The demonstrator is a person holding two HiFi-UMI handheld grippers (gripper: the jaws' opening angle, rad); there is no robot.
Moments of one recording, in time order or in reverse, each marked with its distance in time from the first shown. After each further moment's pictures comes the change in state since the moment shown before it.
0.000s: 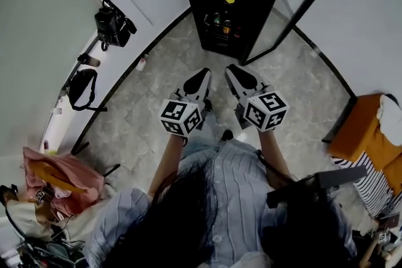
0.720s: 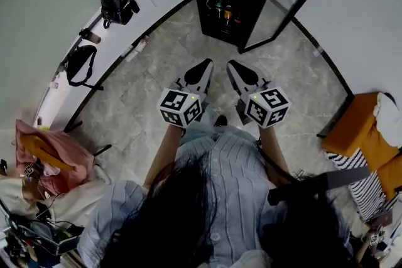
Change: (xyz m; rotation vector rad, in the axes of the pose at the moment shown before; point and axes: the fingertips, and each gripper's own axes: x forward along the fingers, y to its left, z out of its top) left arm -0.051 -0.066 -0.032 0.019 -0.015 0.019; right arm -0.080 0.035 -0.036 -0.039 0.029 0.066
